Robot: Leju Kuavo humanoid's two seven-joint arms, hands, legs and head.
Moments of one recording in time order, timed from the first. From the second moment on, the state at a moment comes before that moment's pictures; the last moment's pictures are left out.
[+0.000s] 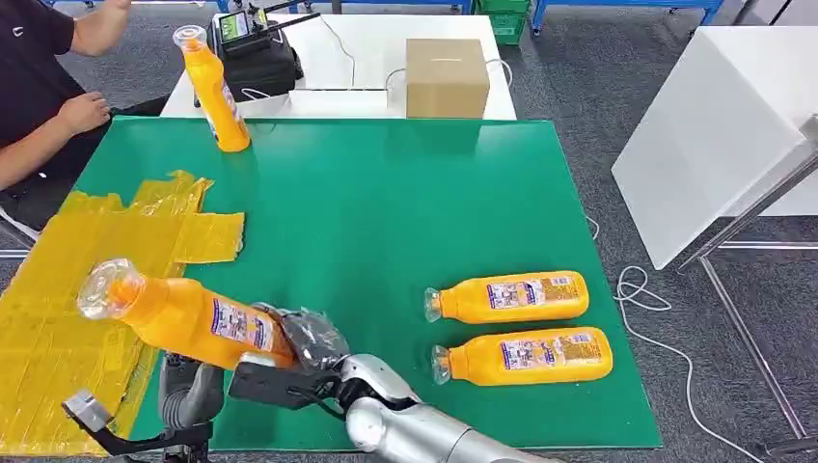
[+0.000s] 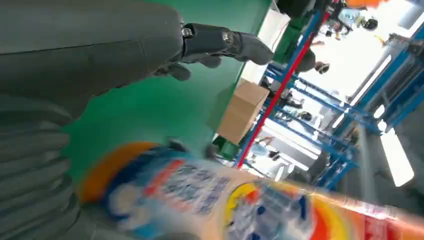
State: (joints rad) left arm 0.12 -0.26 0.26 -1.20 0.13 -0.56 -0.56; right arm -0.51 0.34 1.16 -0.55 0.20 -0.21 -0.19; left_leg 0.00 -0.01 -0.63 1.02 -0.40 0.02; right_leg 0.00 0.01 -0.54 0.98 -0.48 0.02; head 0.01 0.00
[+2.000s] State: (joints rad) left arm 0.24 -0.26 0.14 -1.45 -0.05 -0.38 -0.61; right arm -0.48 0.35 1.21 -0.64 0.45 0.06 -0.18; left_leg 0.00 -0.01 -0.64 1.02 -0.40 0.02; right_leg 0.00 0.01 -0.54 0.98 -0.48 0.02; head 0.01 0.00
